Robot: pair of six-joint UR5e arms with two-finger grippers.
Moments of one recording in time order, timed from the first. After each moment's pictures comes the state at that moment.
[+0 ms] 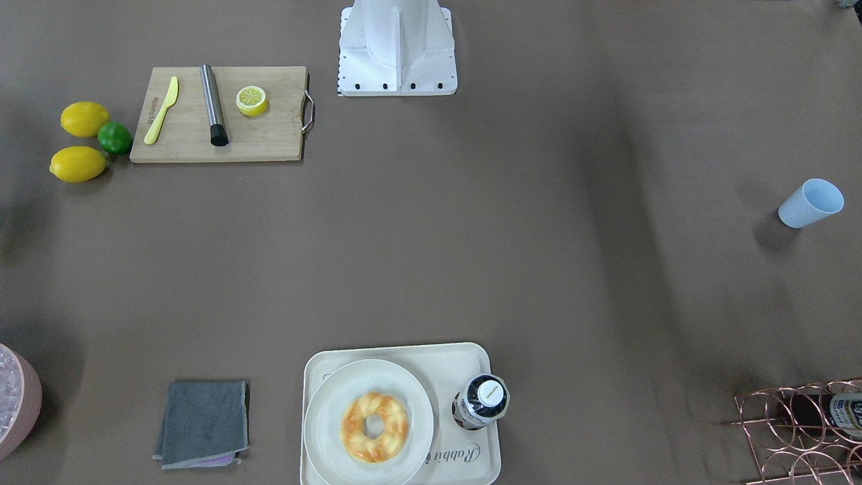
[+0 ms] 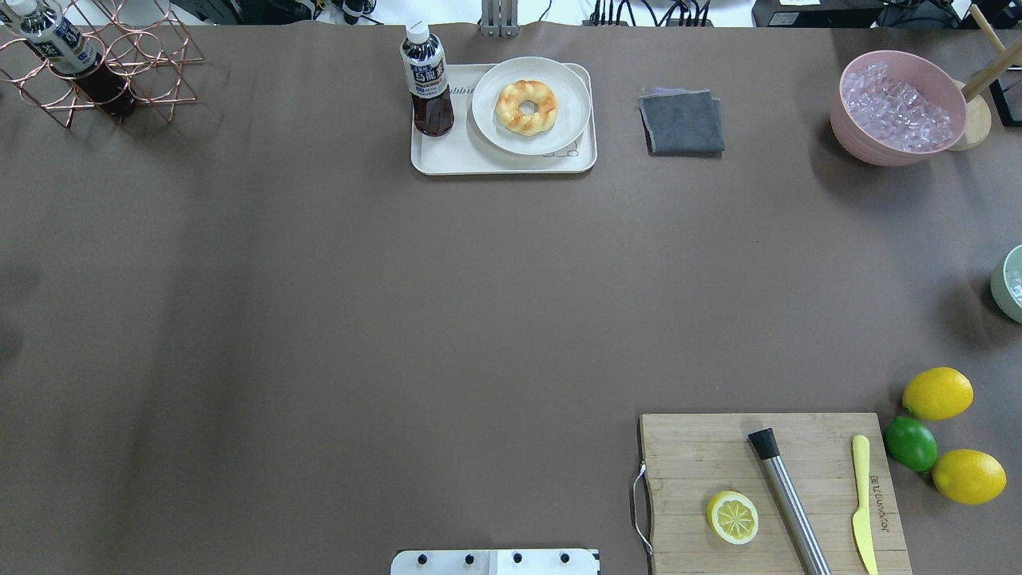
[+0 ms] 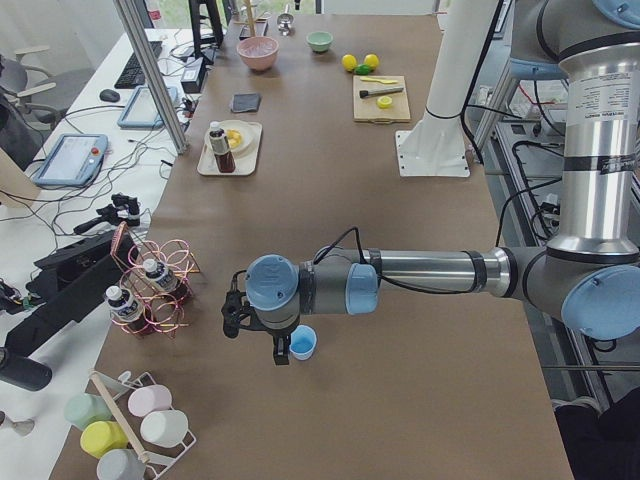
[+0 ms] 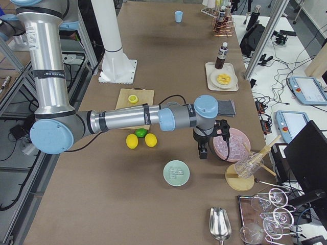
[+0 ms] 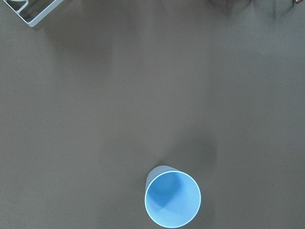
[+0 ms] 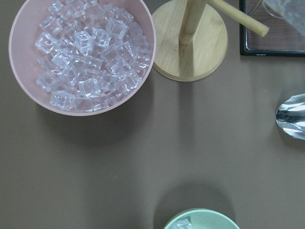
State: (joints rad) left arm -1.66 -1.53 -1.62 -1.54 -2.49 0.01; right arm 1.51 -1.48 1.65 -1.54 2.29 0.20
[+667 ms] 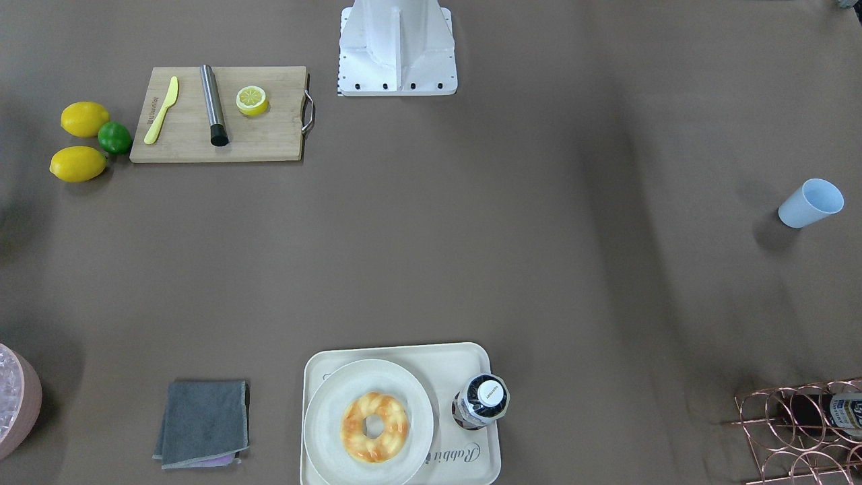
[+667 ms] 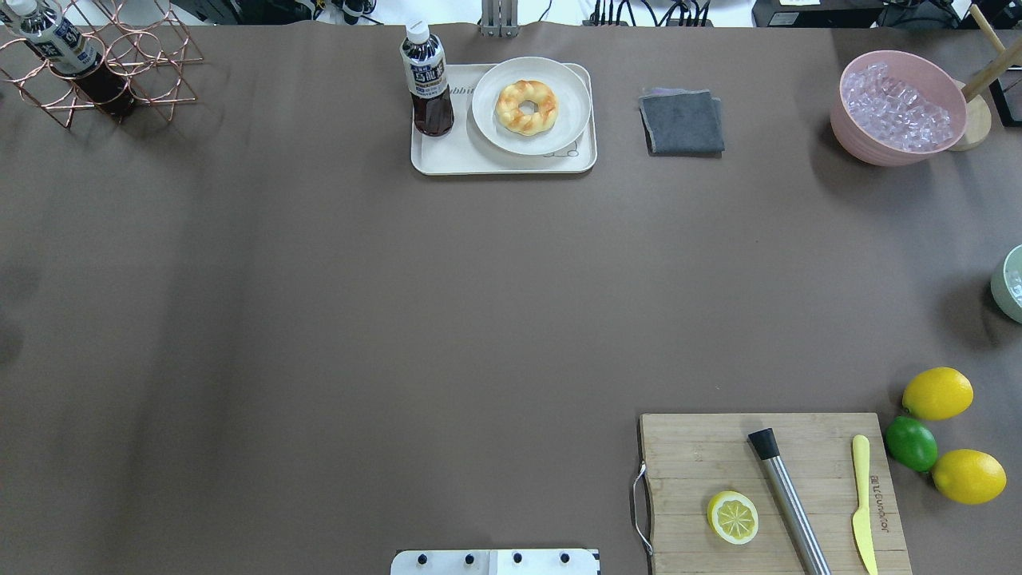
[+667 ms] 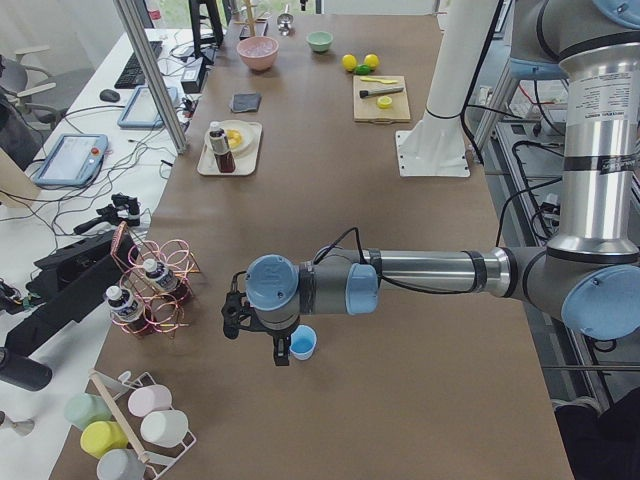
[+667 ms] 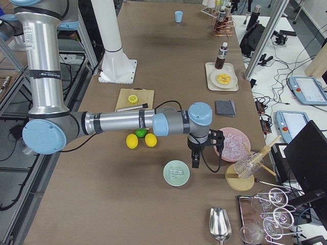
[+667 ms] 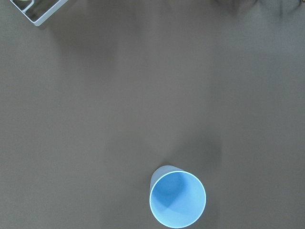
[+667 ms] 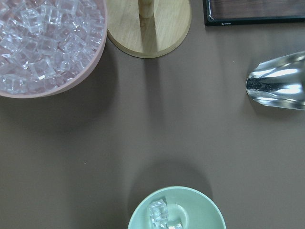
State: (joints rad) left arm -1.66 -1.53 -1.62 -1.54 -2.49 0.01; right arm 1.53 -1.53 1.64 -1.53 2.28 0.22
